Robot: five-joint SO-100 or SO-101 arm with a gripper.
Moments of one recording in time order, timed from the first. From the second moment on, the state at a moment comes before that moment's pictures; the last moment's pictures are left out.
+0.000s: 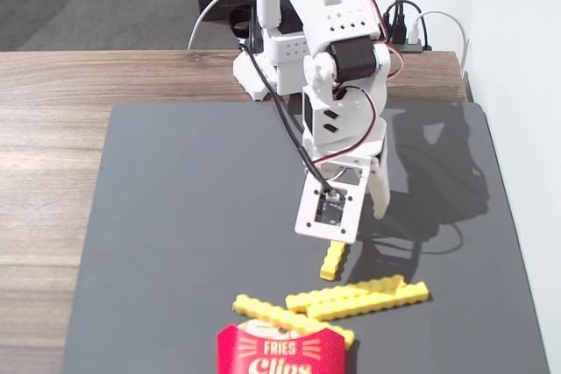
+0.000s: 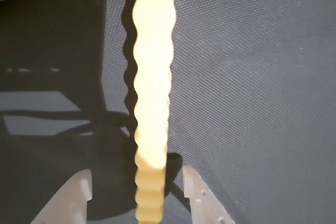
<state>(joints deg) -16.7 93.3 116.5 57.5 -59.6</state>
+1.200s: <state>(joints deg) -12.0 106.9 121.3 70.0 -73.2</state>
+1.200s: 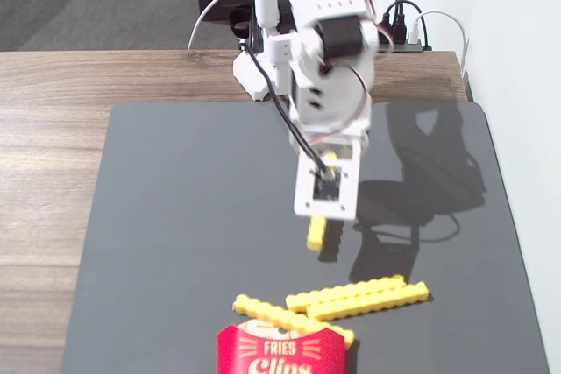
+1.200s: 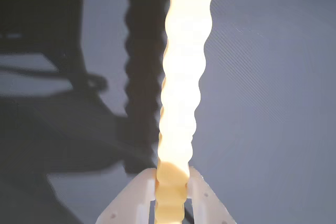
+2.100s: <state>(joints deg) 8.8 127.7 118.3 84.6 -97.6</state>
